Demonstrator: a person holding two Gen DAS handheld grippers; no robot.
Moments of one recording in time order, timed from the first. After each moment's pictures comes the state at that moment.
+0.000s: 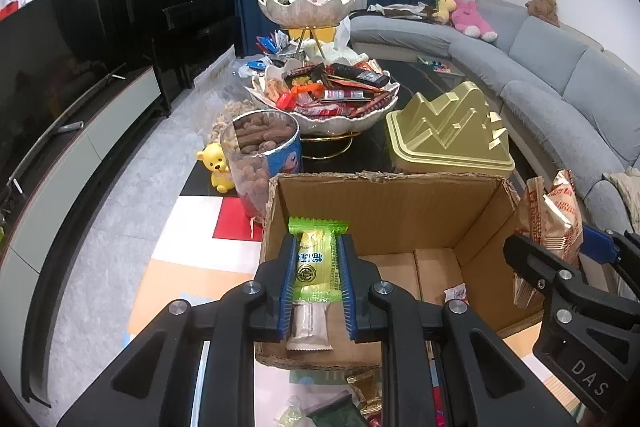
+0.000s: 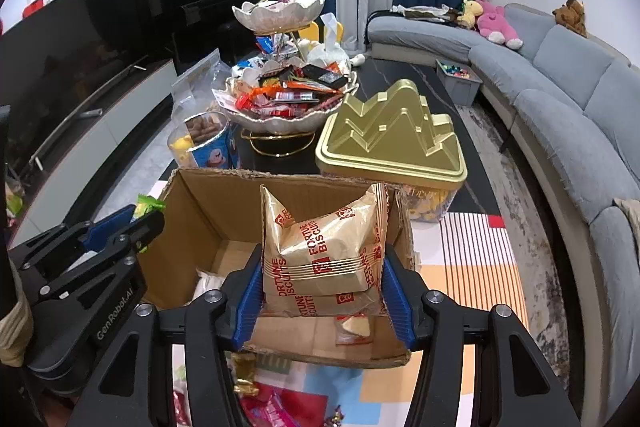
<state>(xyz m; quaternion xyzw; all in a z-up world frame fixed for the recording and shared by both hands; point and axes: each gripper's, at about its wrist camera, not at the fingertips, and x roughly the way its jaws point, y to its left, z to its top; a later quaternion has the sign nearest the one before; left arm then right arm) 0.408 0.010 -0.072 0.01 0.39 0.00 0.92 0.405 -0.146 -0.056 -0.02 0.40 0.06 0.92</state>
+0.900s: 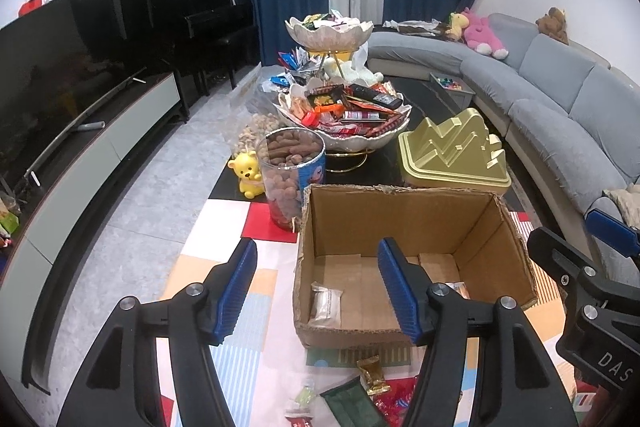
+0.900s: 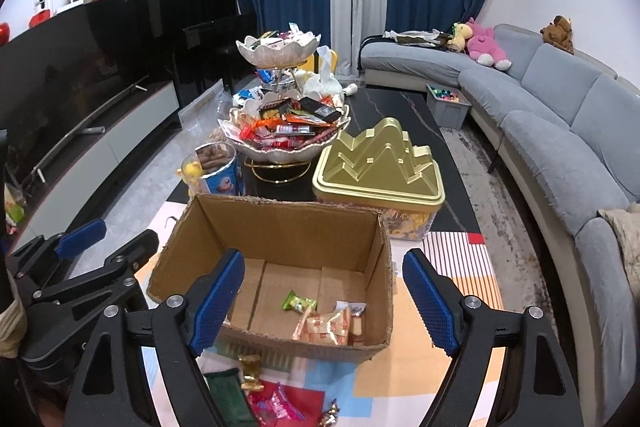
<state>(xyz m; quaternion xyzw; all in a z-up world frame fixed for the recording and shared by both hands) 0.370 0.025 -0.035 0.00 0.37 0.03 0.93 0.372 -0.147 -0.017 -0.02 0.36 0.05 0.93</state>
